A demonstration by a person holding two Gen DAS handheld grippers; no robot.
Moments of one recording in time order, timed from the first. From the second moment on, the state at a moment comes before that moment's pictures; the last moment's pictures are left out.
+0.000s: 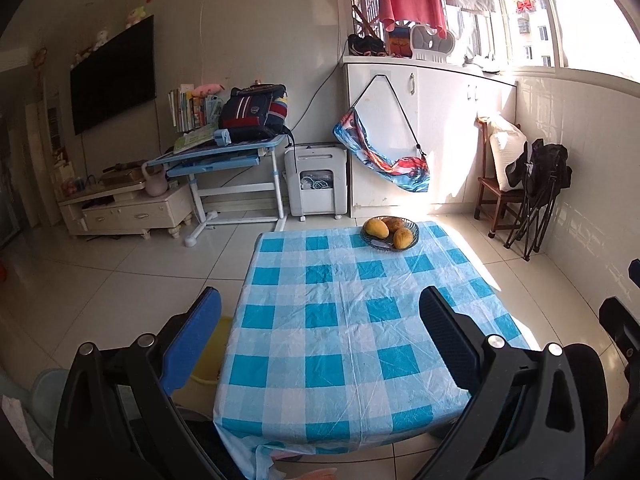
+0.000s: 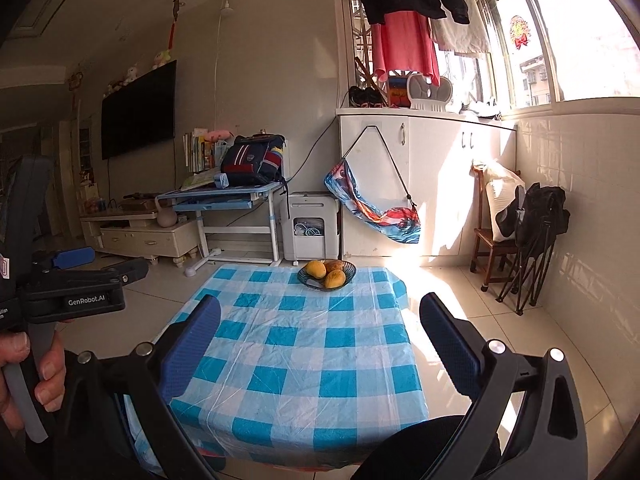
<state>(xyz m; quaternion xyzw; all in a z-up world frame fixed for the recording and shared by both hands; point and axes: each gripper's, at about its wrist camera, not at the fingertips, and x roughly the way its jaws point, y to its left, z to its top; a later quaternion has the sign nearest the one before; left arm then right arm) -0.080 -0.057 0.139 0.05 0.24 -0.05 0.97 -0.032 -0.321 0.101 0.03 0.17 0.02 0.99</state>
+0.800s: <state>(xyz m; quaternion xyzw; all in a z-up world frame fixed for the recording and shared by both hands) -0.167 -0.076 0.194 0.05 0.18 -0.06 0.98 -0.092 -0.324 0.128 0.03 0.11 0.00 0.99</state>
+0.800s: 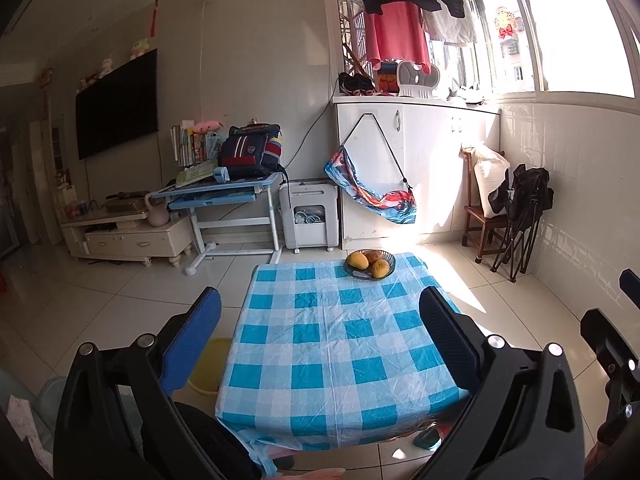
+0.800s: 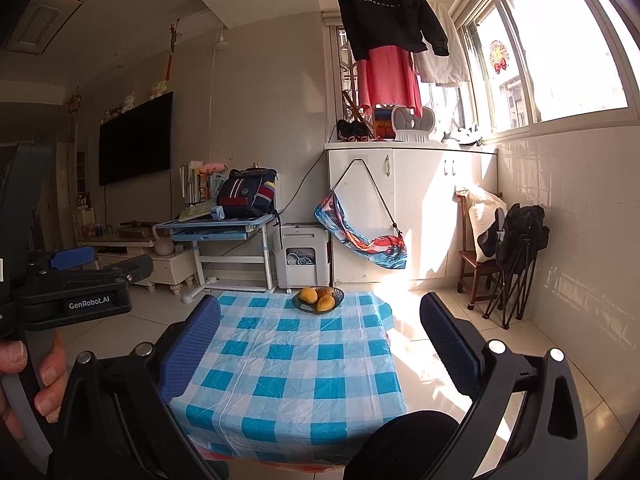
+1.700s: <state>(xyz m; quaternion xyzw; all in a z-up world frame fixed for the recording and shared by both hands) -0.191 -0.079 0.209 0.05 0.16 -0.05 0.98 -0.107 -0.318 0.142 0.02 0.09 -0.01 1.00</state>
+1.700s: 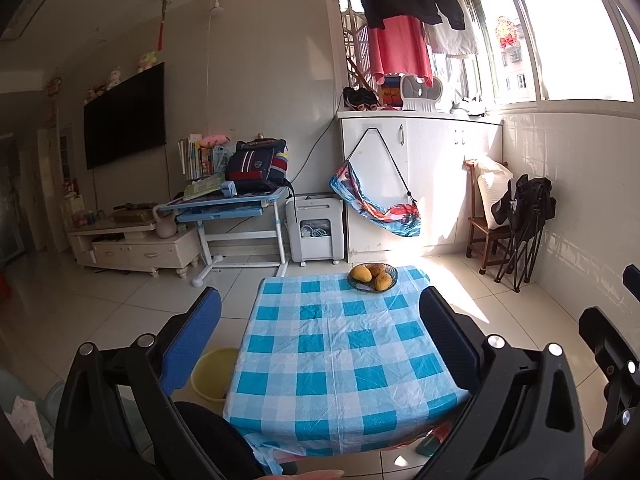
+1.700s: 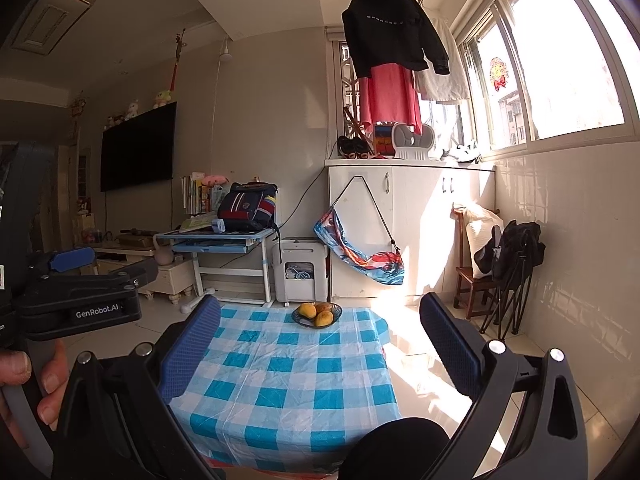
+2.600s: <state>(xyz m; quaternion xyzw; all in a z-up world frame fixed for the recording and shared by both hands) -0.205 -0.098 0.211 0.07 0.14 -0.05 0.99 -0.110 -0.324 0.144 0.03 0.09 -0.02 1.00</state>
